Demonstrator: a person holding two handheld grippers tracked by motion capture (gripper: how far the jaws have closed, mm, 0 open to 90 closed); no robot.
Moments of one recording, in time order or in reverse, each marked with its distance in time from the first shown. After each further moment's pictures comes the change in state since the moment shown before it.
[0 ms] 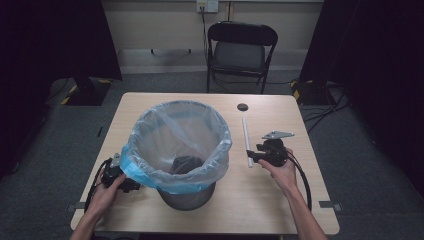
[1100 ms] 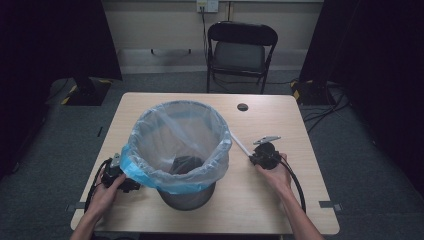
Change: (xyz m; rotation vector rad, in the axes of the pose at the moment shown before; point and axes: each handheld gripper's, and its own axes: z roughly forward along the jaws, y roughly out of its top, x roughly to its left) left arm 0.000 0.000 0.000 -0.002 0.000 -0.002; right arm 0.004 -0.014 0.028 0.185 -0.113 -0.035
